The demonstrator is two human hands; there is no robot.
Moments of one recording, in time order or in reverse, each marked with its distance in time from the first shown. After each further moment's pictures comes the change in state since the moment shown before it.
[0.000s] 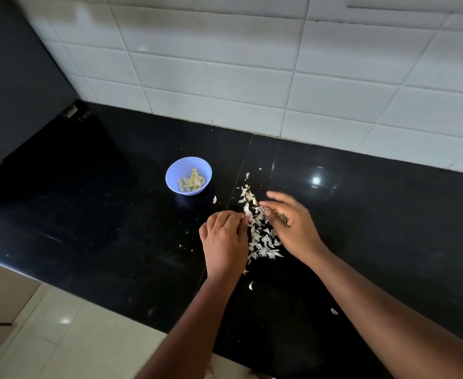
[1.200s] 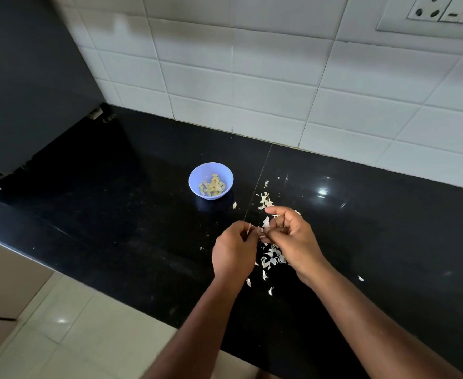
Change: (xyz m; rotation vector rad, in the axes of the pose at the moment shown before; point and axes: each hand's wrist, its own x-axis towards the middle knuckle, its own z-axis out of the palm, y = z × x) left_hand 0.010 0.002 -0.051 -0.340 -0.318 -0.468; right_hand -0.017 -0.075 0.031 0.526 0.003 0.362
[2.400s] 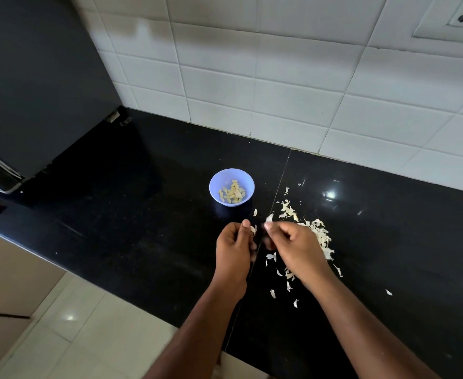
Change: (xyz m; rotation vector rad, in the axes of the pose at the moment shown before) left_hand 0.014 -0.006 -0.040 -0.676 -0.044 -0.117; right_hand -0.006 -0.032 0.045 -0.502 0.048 -0.025
